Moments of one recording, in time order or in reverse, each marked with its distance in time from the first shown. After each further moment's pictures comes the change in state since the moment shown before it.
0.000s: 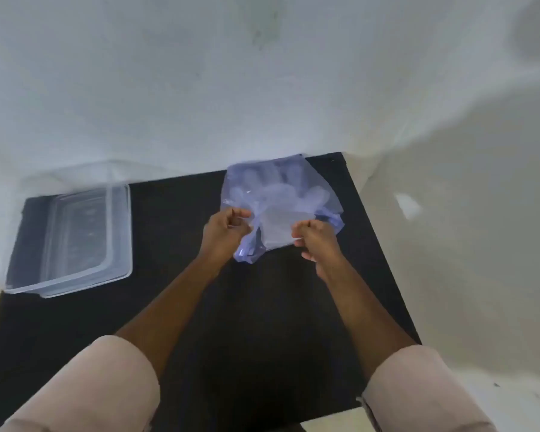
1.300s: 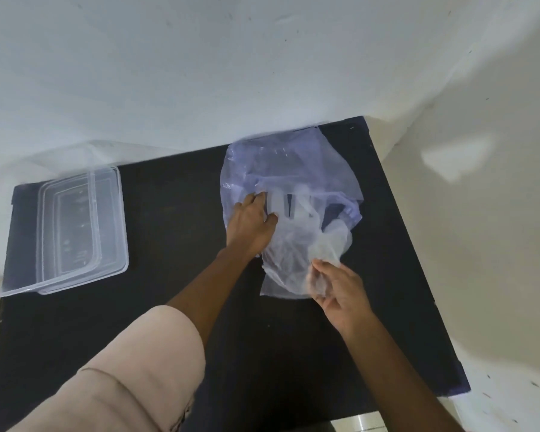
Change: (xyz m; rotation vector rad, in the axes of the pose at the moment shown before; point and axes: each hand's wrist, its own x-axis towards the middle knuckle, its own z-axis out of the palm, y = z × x) left_hand 0.059 -0.034 0.057 0.720 -0.046 0.097; right_hand -0.019 0.070 -0.015 0.648 0.046 0.408
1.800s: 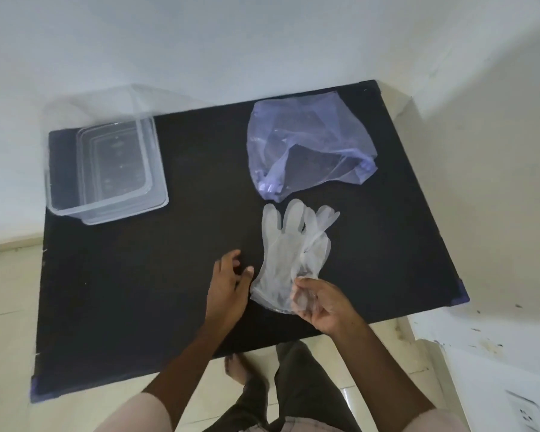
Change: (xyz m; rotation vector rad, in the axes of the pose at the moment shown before) left_hand -0.246 -0.145 0.013 -0.404 0.027 -0.207; right_hand -0.076 0.159 -0.028 -0.124 -0.019 0.253
